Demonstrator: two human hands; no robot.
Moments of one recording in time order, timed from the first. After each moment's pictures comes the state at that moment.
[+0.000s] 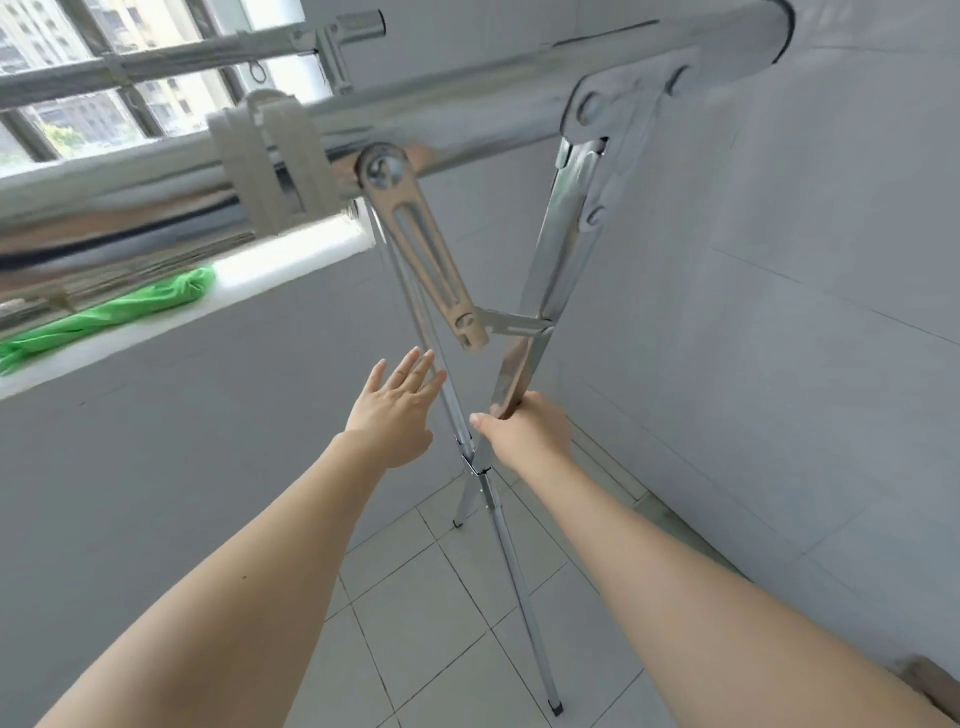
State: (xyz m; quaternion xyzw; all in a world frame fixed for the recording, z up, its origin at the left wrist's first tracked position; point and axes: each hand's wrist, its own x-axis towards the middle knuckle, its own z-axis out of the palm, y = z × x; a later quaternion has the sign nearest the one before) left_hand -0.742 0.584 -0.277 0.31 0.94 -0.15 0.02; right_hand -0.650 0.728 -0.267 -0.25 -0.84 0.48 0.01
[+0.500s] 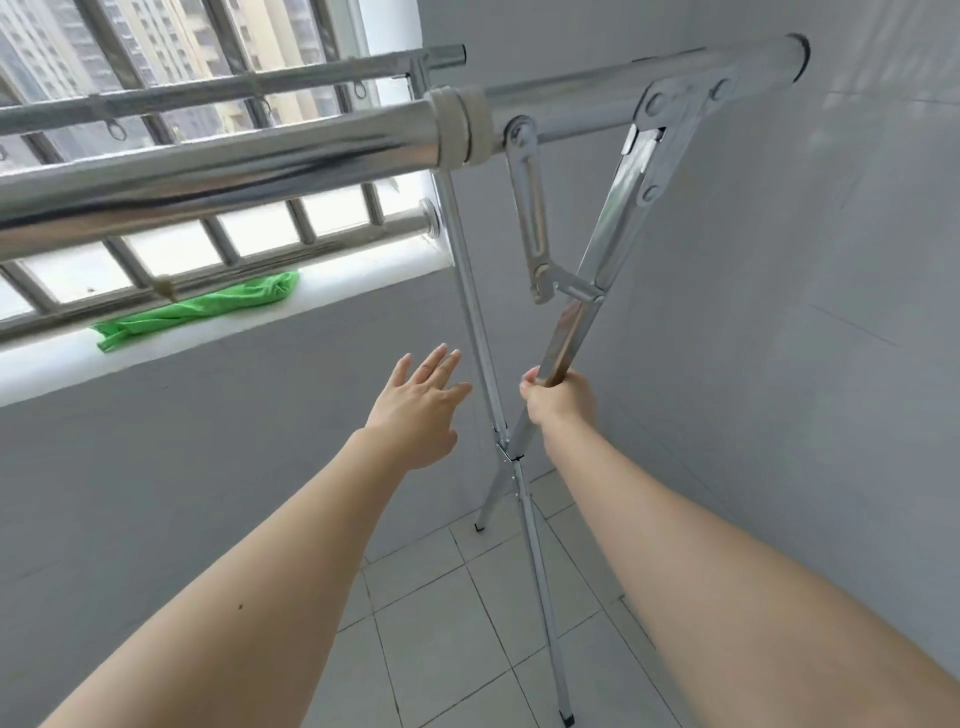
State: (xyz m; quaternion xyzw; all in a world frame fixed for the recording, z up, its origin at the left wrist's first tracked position) left_hand -0.760 0.543 -0.239 0.28 0.95 -0.10 -0.01; right_hand -0.744 0.706 -0.256 -0.33 -0.74 0.58 0.08
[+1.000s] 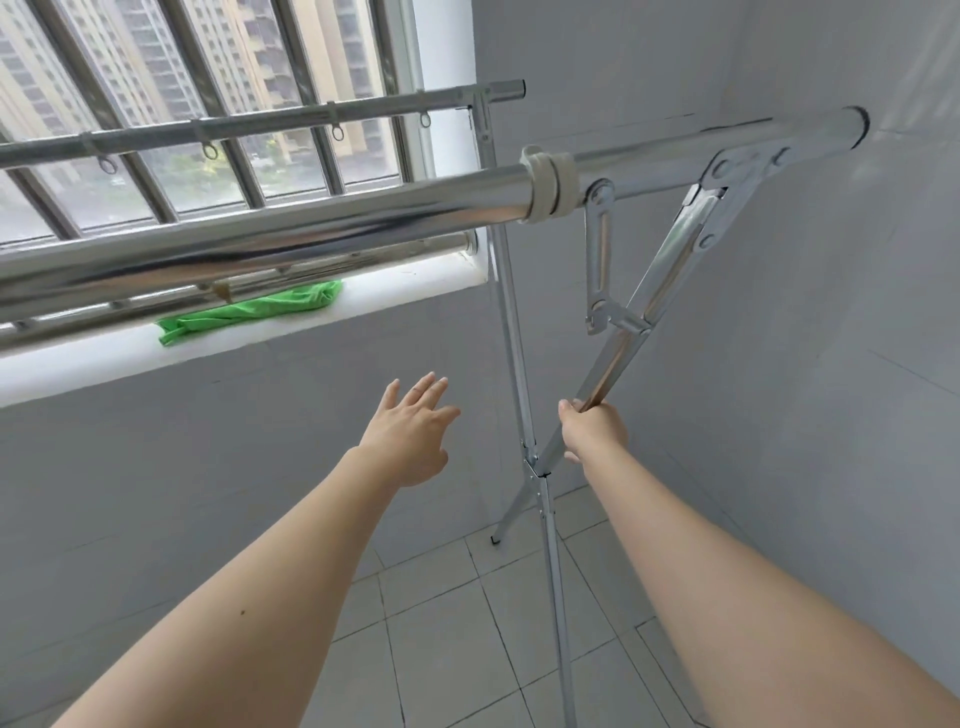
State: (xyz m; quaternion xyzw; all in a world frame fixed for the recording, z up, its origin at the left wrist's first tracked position) left_hand -0.748 0.503 -0.235 0.21 0.97 -0.09 0.04; right_hand -0.740 0.708 -0.259 -0.33 -0.75 0.57 0.01
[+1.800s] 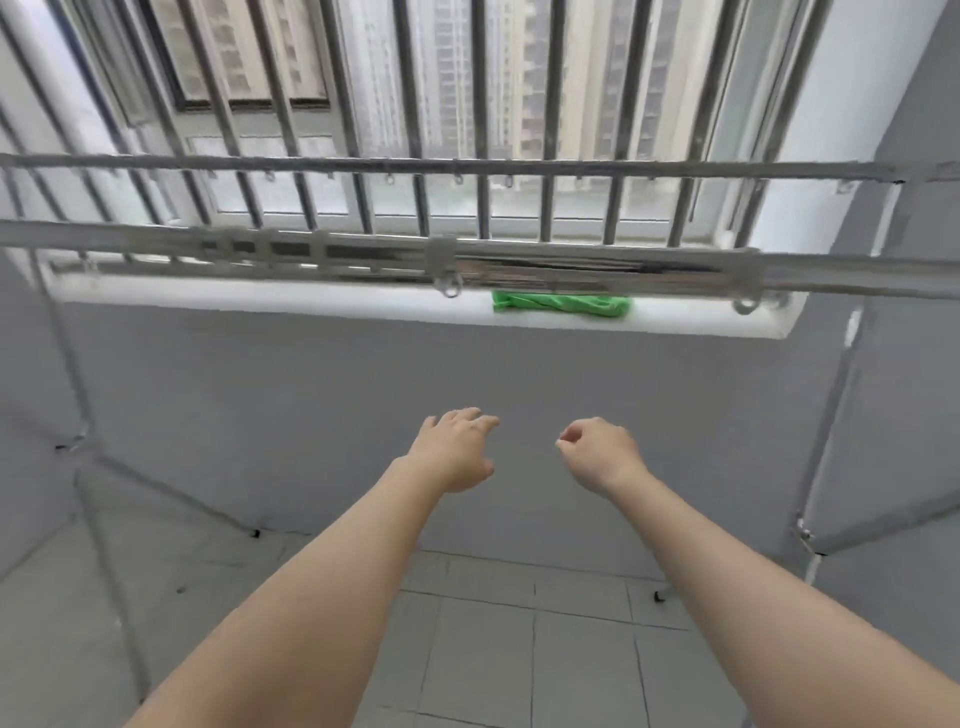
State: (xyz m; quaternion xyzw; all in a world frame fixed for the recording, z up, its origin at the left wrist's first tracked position) left_hand -0.566 0.218 -0.204 -0.07 0.99 0.07 0.05; right_hand -0.616 0.392 -0.195 0.13 -0.95 0.25 -0.08
